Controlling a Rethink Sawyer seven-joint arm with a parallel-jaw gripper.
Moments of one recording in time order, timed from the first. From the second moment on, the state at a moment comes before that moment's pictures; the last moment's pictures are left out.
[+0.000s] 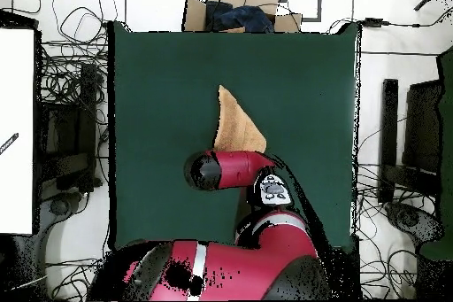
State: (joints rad) arm -0.19 -0.42 0.03 1.72 -0.25 0.29 1.61
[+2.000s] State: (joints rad) arm -0.30 -0.58 0.09 1.97 -0.16 0.23 1.61
